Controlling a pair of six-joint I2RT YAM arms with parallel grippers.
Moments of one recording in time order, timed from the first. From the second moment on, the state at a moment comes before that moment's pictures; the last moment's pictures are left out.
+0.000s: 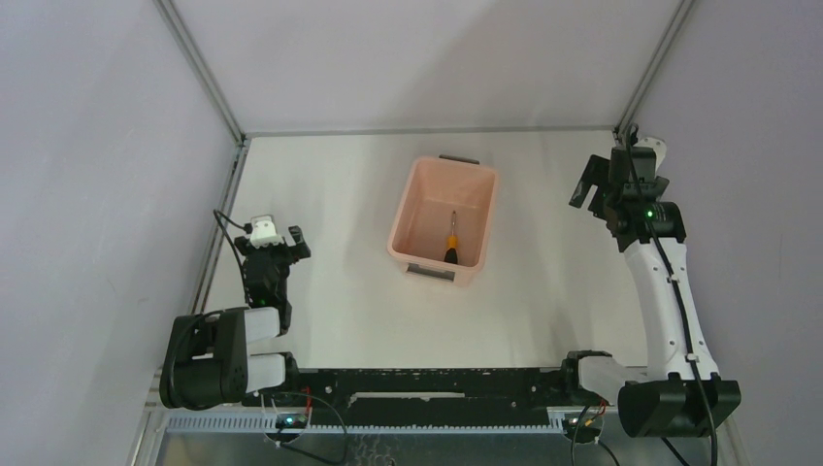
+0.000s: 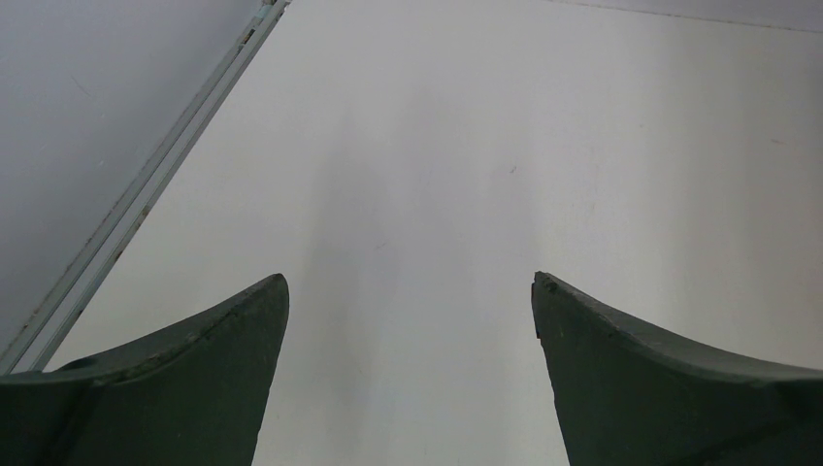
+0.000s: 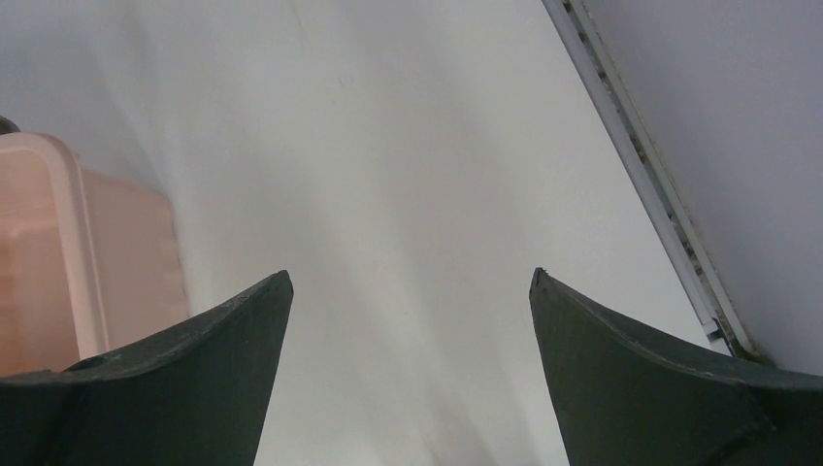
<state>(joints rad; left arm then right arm) 0.08 1.27 0.14 1.04 -0.10 -0.03 -0.02 1.12 1.26 -0.86 0.31 0.29</state>
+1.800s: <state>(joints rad) 0.08 1.27 0.14 1.04 -0.10 -0.03 -0.02 1.05 1.26 -0.83 0.20 0.31</state>
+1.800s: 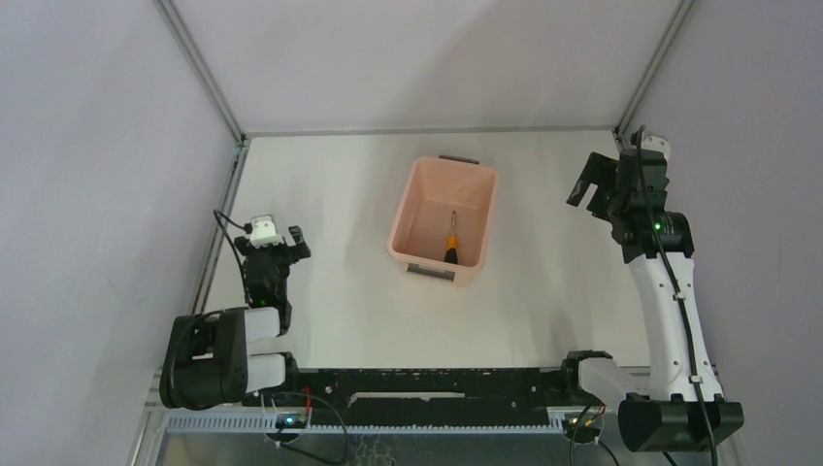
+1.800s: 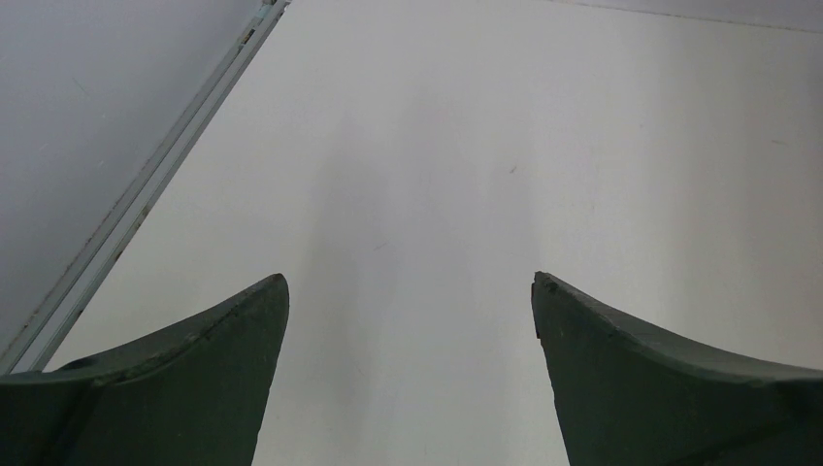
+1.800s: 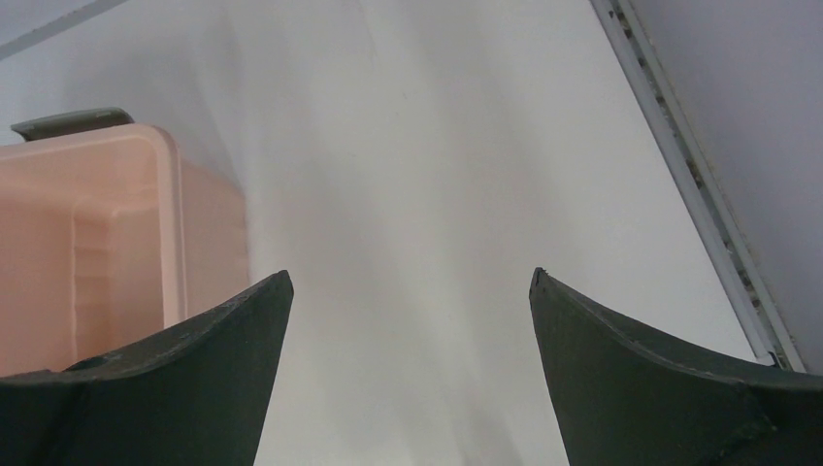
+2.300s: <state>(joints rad) 0.08 1.27 0.14 1.04 -0.10 -0.03 -0.02 1.05 1.26 -0.83 0.15 0.37</state>
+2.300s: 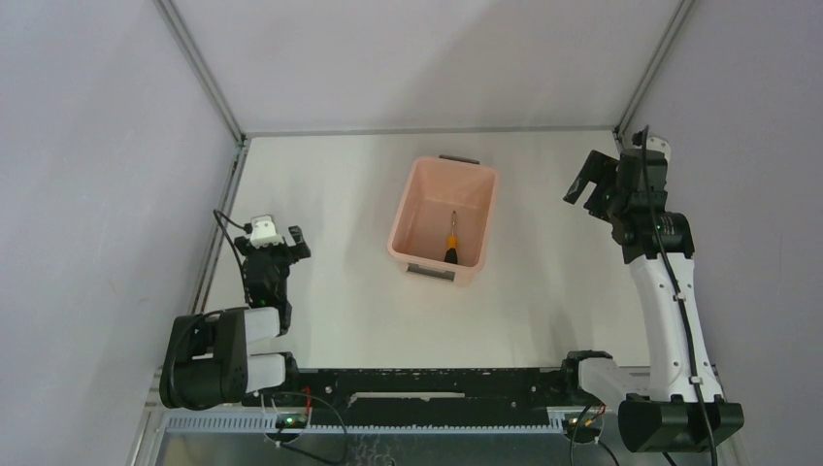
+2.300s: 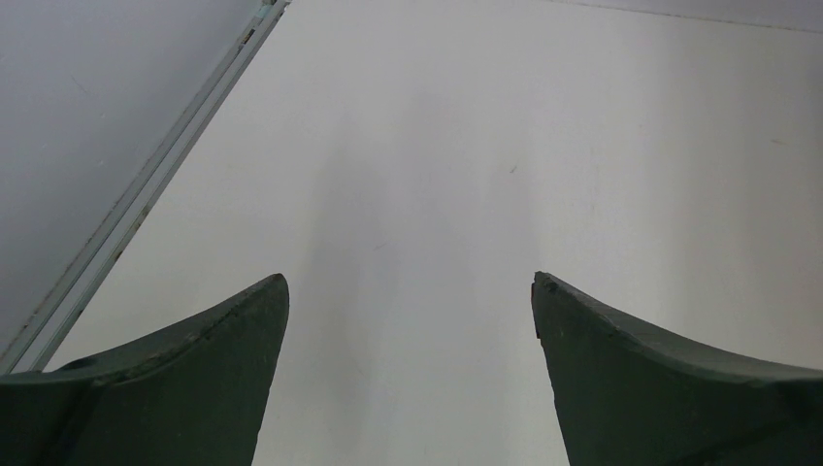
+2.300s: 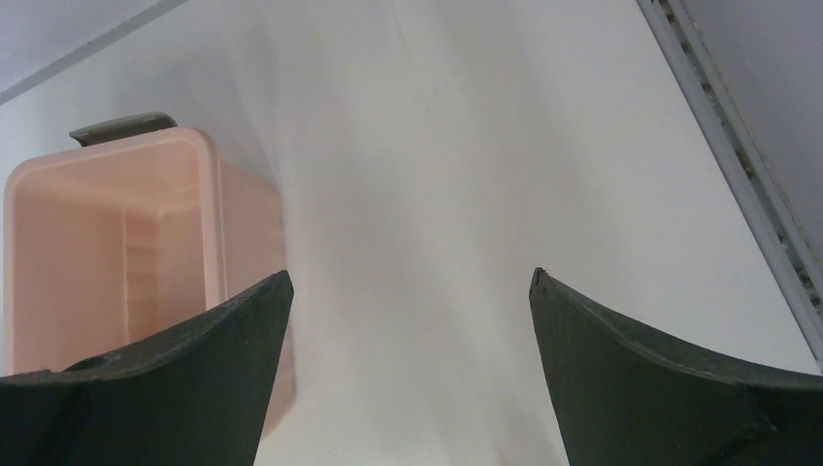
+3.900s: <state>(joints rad) 0.08 1.27 0.14 1.04 -0.10 -0.03 -0.02 0.92 1.17 -0.81 0.16 0.41</state>
